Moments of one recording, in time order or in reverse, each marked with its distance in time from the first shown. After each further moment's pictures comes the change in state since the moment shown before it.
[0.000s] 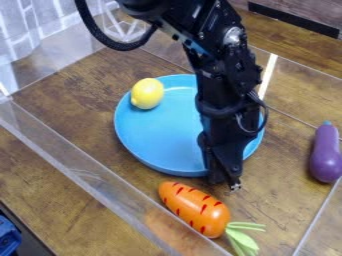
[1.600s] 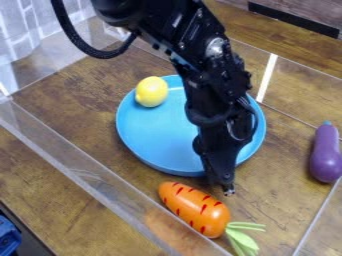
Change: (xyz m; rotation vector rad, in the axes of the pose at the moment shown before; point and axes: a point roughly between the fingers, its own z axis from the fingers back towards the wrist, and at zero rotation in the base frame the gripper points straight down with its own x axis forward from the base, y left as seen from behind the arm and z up) arm -0.010 -0.006 0.001 0.033 -0.044 -0.041
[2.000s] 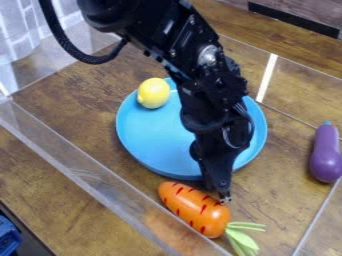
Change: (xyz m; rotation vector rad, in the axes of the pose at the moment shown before) arm -0.003 -0.009 0.000 0.007 -0.020 -0.019
